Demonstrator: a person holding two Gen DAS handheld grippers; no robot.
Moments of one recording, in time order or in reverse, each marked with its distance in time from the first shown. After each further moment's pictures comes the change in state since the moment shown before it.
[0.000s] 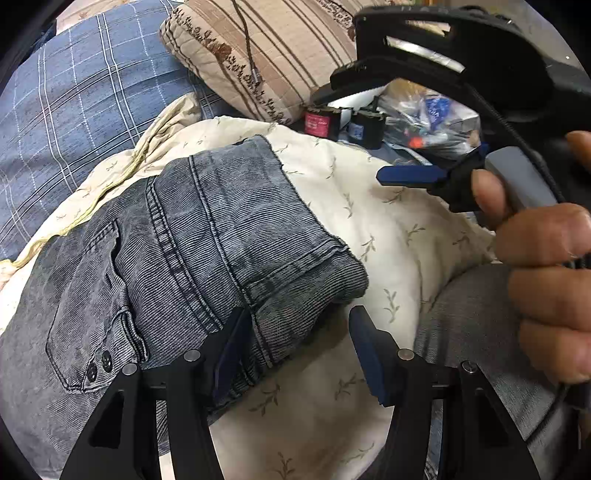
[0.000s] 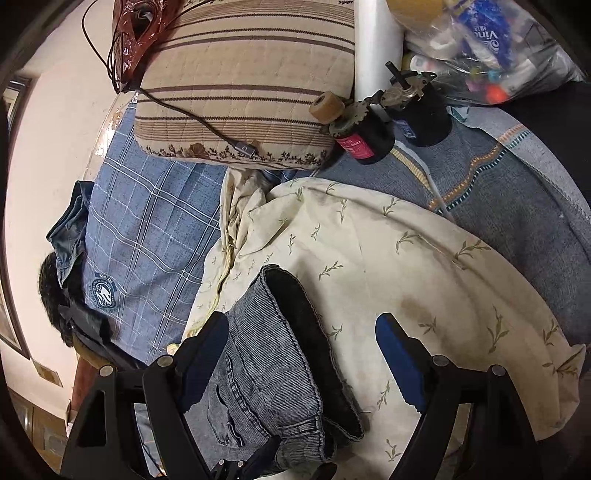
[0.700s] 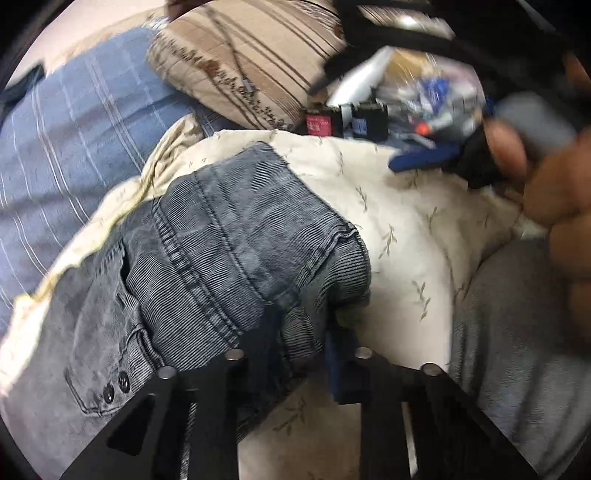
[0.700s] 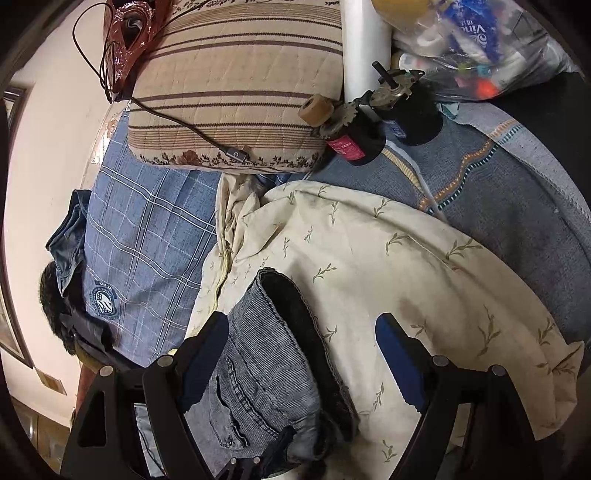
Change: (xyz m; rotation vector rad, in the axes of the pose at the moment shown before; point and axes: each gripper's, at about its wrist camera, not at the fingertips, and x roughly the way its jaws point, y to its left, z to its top) left arm 0.010 -0.002 -0.006 0.089 -0.050 0.092; right arm 0.000 -0.003 0.000 0.023 0.003 0.002
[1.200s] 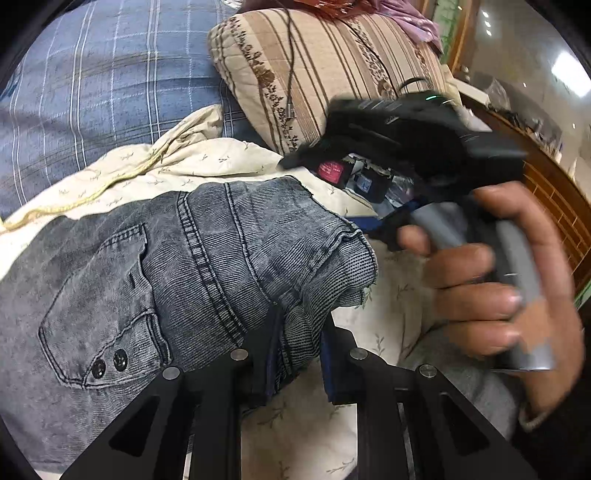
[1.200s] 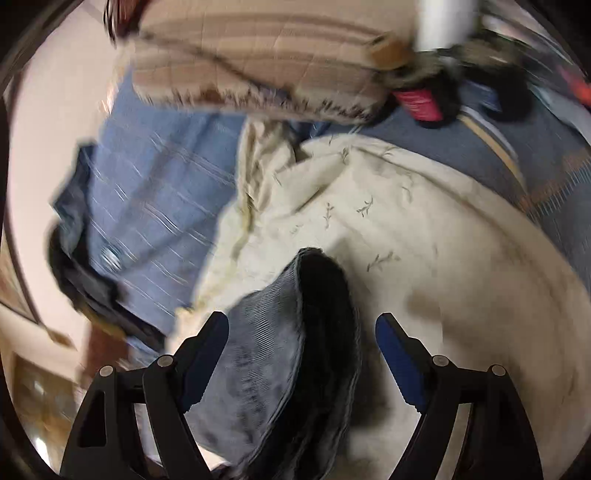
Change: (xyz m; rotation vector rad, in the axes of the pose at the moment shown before) left arm -0.026 0.049 0.007 -0.304 -0.056 -0.193; right arm 0.076 0.036 0.018 -0.131 0.258 -0.012
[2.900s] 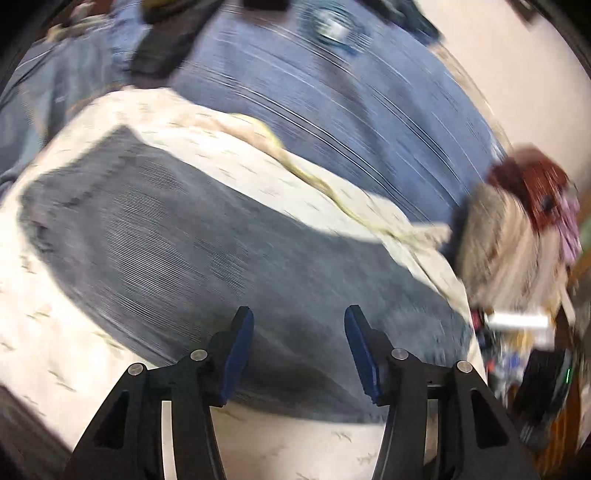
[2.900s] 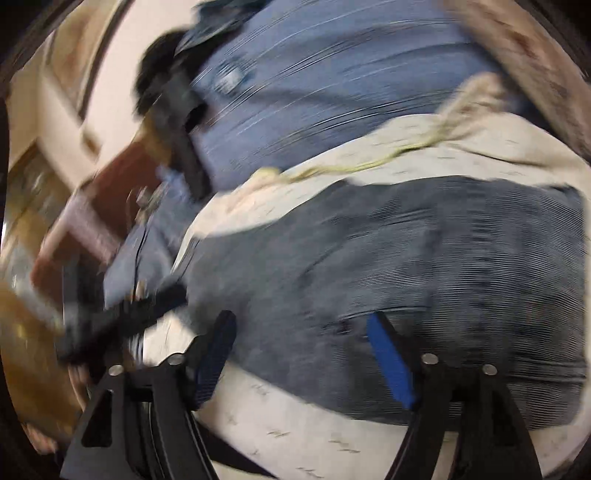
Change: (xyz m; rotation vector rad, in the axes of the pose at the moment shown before) left arm -0.205 0.239 -0.089 -0.755 -0.211 0.297; right arm 0.037 0.168 -0.179 -0.733 0.162 0.167
